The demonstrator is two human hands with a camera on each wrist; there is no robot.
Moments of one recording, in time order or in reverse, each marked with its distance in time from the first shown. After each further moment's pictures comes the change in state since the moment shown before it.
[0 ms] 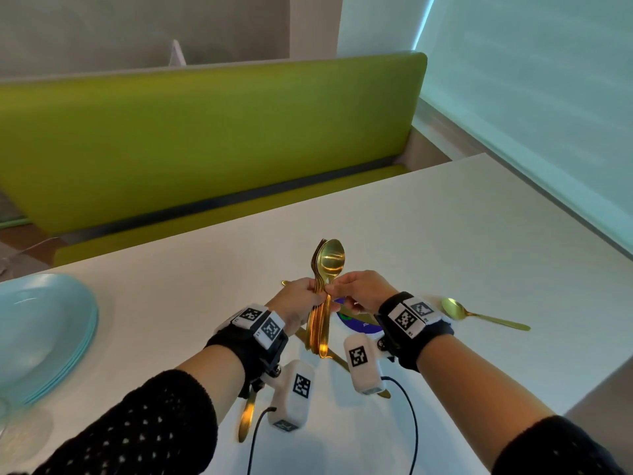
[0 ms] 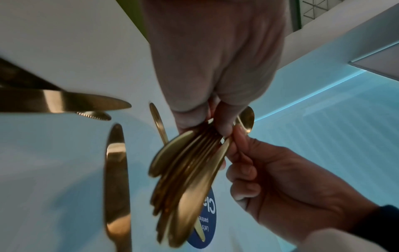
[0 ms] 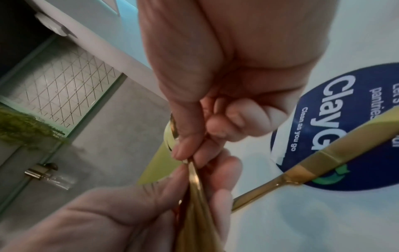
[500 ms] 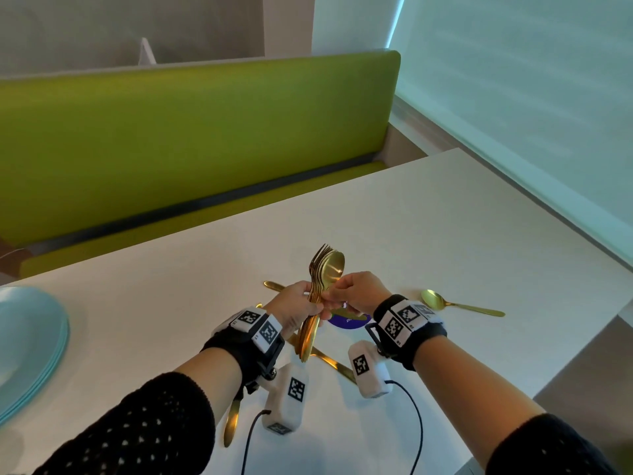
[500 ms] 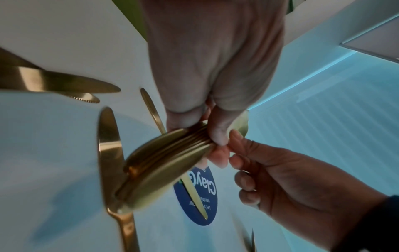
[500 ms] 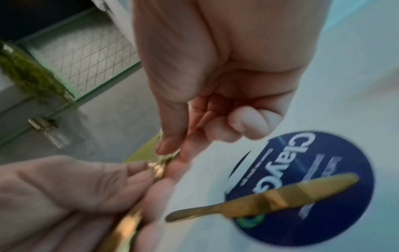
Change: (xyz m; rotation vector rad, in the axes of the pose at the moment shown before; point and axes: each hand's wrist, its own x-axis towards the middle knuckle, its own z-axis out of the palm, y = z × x) left_hand -0.001 -0.004 0.017 0.156 -0.069 -0.007; right_hand -0.007 0.016 -0.017 -0.182 0.134 -0.013
